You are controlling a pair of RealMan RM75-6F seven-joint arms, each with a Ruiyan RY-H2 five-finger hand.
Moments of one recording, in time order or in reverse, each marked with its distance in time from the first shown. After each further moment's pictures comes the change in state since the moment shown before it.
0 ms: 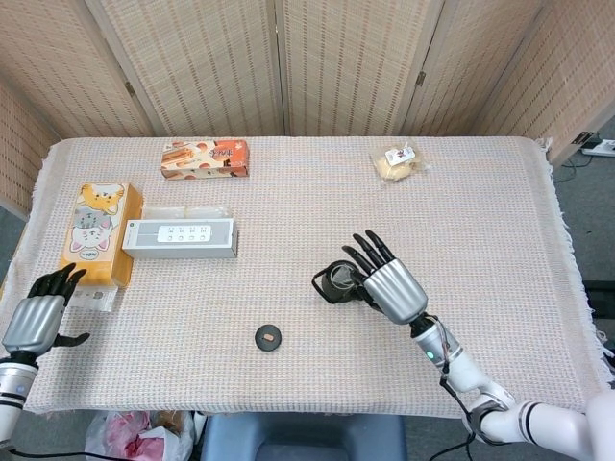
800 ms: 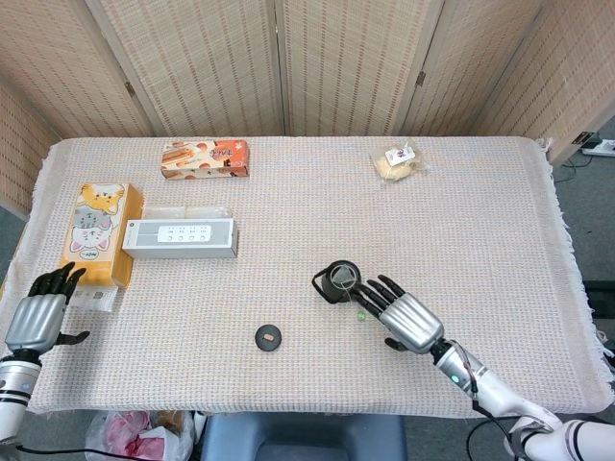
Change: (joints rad) left arm -0.002 -0.022 -0.009 0.003 -0.033 0.010 0.061; right arm -0.018 0.218 -0.142 -0.216 0.017 -0.245 0.032
